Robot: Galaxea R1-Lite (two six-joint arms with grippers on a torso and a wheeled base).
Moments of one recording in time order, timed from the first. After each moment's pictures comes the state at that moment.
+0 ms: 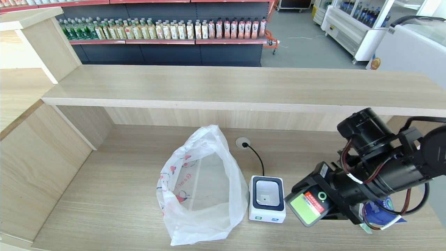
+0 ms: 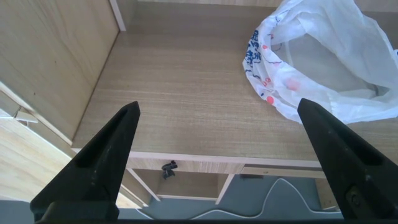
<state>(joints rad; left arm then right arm) -0.01 0.00 0.00 0.00 -0.02 0.00 0.45 1.65 -1.04 0.41 0.30 1.21</state>
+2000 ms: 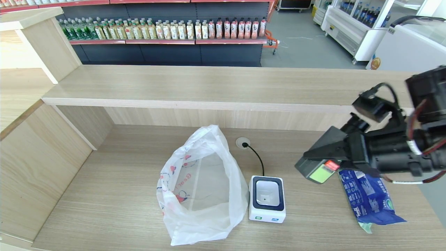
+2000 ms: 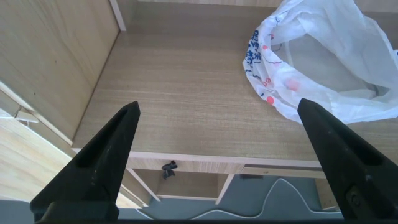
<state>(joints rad) 0.00 0.00 0.00 0.00 -0.02 0.00 0.38 1.42 -1.04 0.22 0.41 0.40</state>
